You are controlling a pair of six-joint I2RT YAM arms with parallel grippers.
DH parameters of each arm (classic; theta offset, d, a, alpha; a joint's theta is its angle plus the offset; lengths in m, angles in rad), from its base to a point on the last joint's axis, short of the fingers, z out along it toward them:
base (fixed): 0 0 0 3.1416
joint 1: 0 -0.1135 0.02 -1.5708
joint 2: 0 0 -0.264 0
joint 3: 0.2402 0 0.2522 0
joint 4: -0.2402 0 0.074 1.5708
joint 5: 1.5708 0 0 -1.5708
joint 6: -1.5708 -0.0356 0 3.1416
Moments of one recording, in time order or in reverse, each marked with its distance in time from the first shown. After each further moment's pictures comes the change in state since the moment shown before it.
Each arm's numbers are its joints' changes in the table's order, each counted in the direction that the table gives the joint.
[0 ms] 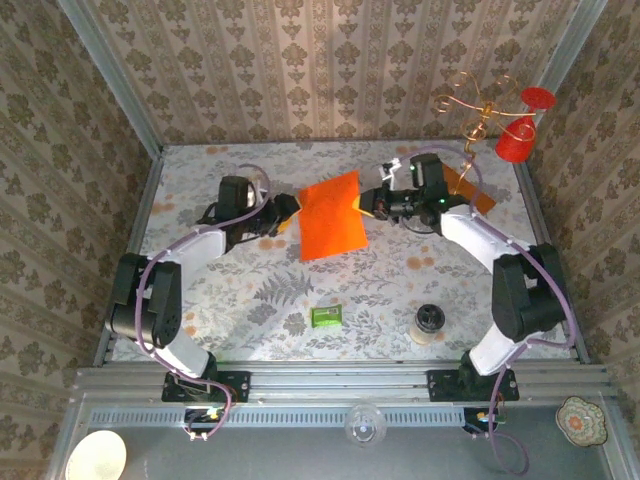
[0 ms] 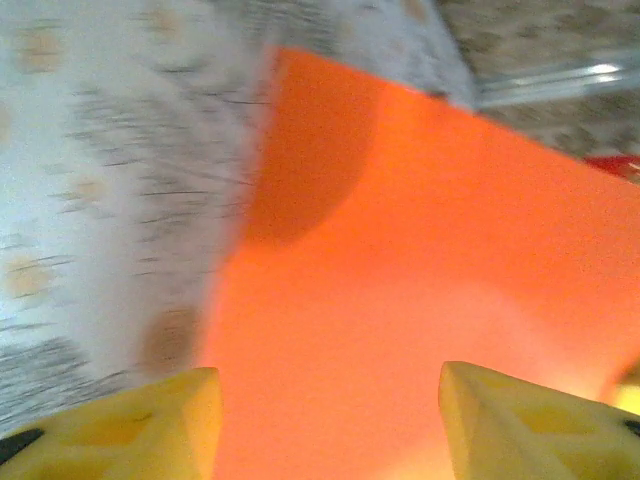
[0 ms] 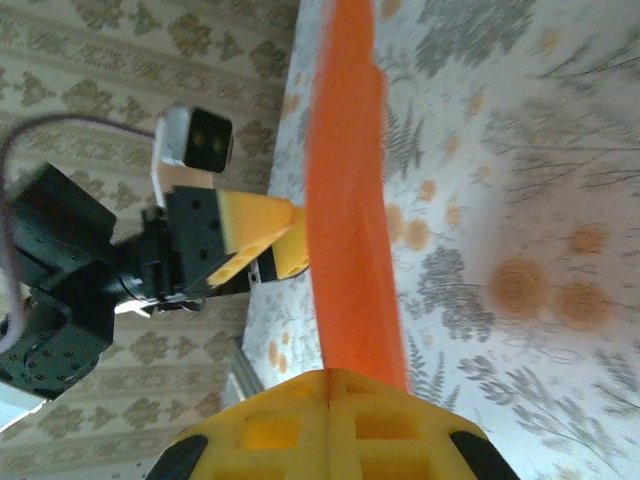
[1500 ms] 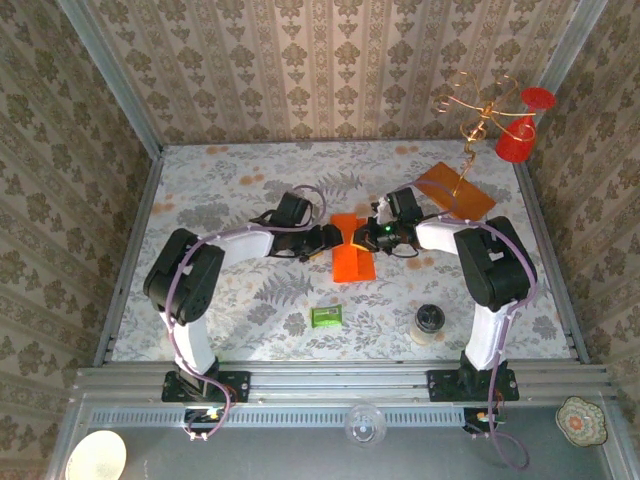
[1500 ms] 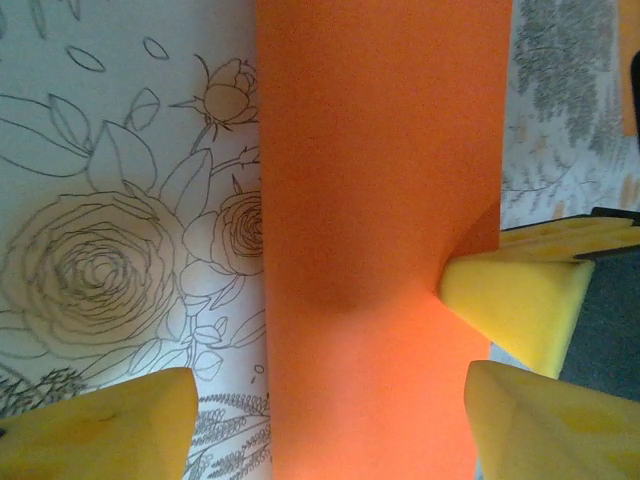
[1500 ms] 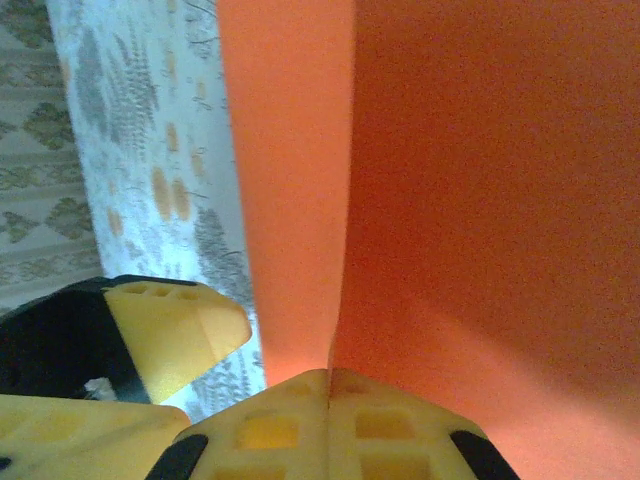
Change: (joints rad) left arm 0.311 -0.249 0.159 -0.167 -0.174 -0.114; right arm -0.072 -0.274 -0.113 0.084 0.165 -0.018
